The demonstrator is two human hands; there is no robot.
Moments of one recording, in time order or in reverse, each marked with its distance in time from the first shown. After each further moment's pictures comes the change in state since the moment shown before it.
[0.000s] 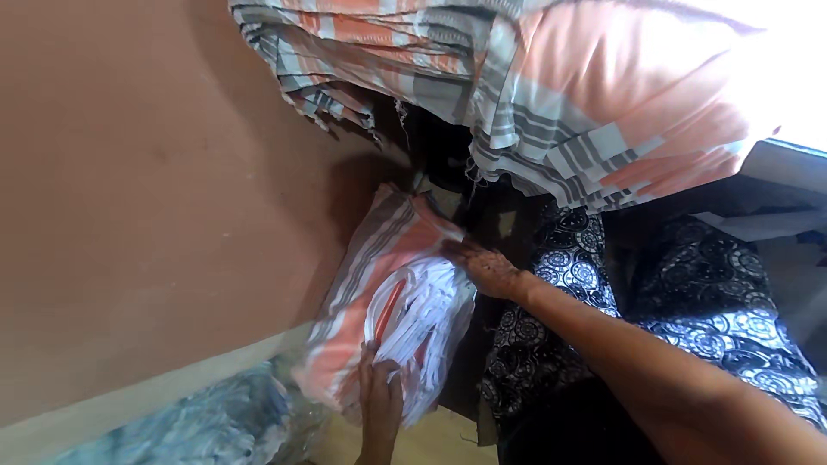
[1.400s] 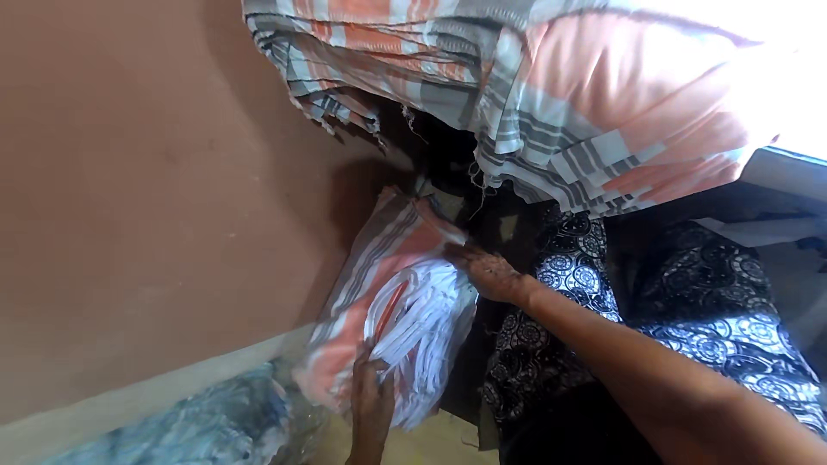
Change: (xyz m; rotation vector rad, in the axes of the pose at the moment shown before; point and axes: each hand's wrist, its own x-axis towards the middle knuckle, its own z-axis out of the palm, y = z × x) left_hand 0.008 -0.011 -0.010 -0.035 0.047 0.050; right_hand -0.001 -0.005 -0.001 -0.021 -0.004 0.015
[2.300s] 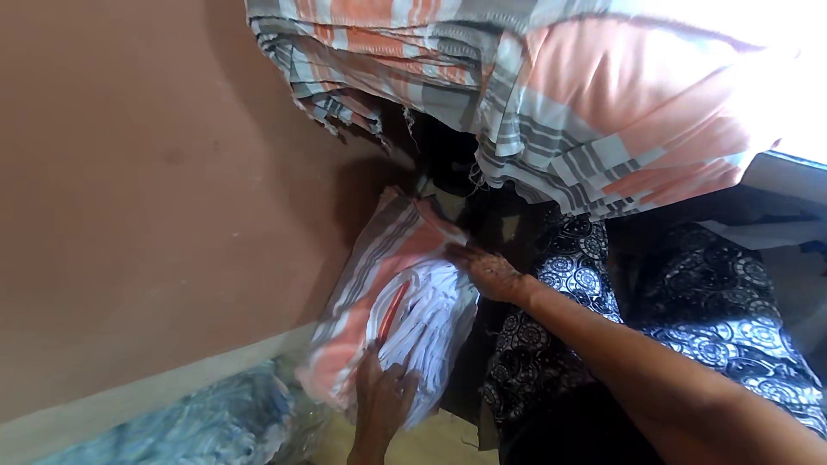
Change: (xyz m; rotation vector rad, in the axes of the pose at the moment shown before) left_hand 0.001 0.004 0.002 0.209 -0.216 -0.010; right_hand 0.001 0.001 0.000 -0.005 -0.010 -0.003
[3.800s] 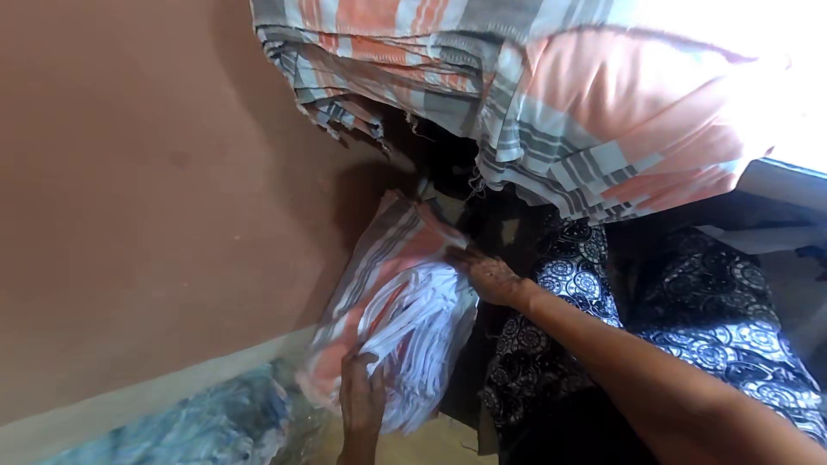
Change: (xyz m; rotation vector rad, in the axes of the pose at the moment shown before) left_hand 0.016 0.003 -0.019 -0.111 0.300 0.036; right_hand 0.001 0.000 0.001 0.013 -0.003 0.004
